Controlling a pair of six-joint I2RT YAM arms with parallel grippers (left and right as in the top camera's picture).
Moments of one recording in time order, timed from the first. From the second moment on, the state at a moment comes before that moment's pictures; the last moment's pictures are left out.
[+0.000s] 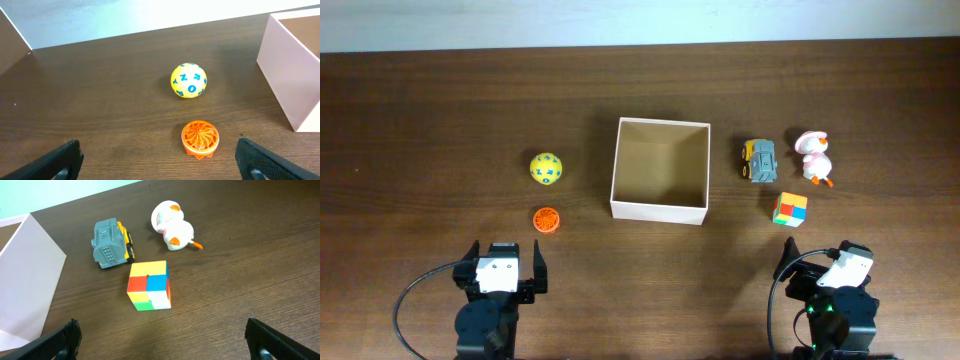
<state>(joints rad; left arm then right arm) -0.07 0.03 0.12 -0.38 -0.14 0.12 -0.08 0.02 0.16 -0.57 0.10 0.22</state>
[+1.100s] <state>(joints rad) -0.07 0.78 0.86 -0.59 0.05 -0.02 -0.08 0.72 0.95 -0.86 -0.27 0.23</state>
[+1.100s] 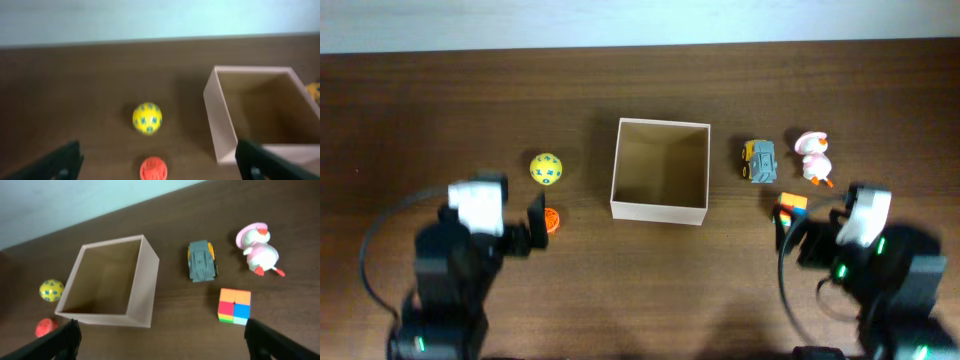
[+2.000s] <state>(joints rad) 0.04 1.44 1.23 -0.76 0.12 -0.02 -0.07 1.96 1.59 -1.02 -0.20 0.12</state>
